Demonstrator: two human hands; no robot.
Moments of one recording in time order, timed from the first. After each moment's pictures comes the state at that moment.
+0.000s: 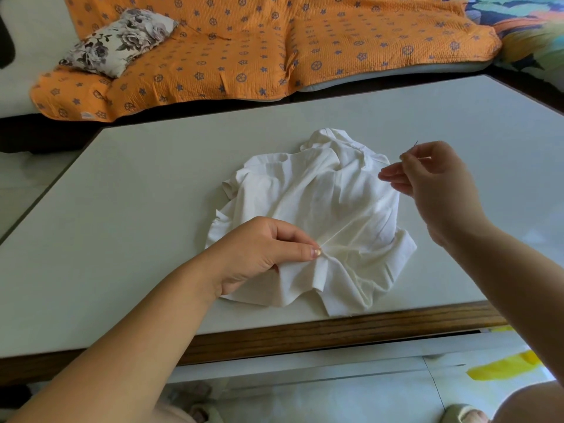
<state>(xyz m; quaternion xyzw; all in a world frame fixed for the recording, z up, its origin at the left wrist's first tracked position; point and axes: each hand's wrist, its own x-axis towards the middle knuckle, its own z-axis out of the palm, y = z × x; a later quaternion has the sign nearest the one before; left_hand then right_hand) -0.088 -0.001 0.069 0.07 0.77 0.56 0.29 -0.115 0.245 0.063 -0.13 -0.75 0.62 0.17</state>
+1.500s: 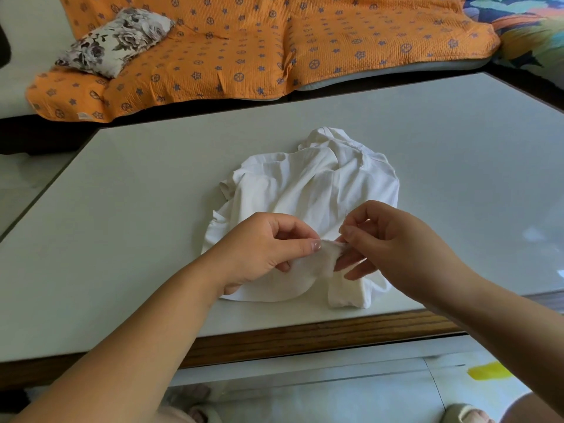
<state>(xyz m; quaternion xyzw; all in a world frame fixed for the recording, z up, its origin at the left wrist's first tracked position) -0.091 0.005 0.066 0.11 0.80 0.55 0.23 -0.043 0.197 0.079 -0.03 -0.82 0.57 -0.07</state>
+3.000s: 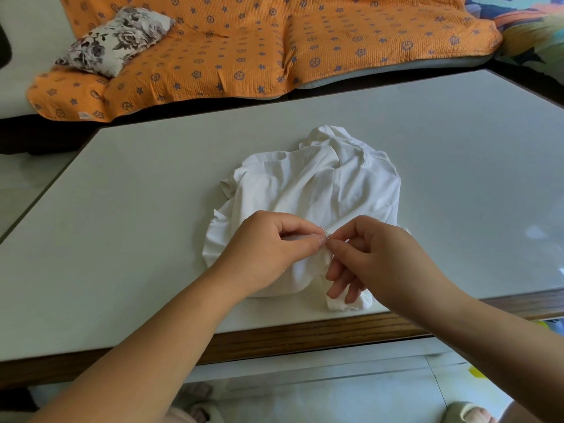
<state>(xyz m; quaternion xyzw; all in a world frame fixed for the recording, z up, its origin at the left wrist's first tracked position) -0.080 0.015 0.063 0.13 0.85 0.50 0.10 -0.037 0.184 0.070 -0.03 -0.82 0.56 -0.09</state>
